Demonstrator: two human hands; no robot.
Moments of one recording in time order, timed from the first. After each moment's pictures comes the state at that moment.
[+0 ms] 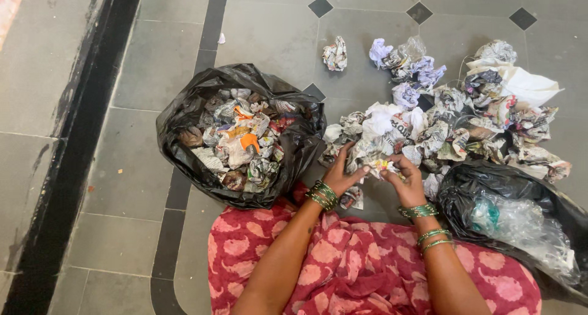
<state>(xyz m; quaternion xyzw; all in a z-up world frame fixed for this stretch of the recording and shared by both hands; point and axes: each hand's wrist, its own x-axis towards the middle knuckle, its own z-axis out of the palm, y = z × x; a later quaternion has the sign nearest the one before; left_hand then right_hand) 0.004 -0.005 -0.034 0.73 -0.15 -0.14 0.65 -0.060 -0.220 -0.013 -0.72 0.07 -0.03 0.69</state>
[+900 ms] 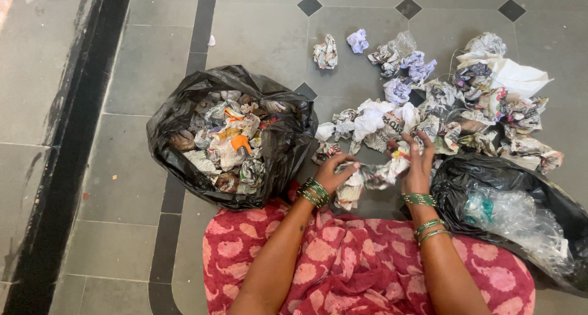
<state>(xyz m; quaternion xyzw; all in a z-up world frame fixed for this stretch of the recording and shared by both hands) 0.007 -0.002 -0.040 0.71 -0.20 -0.20 0.65 -0.050 -0.233 -0.004 -0.55 0.15 -0.19 0.80</state>
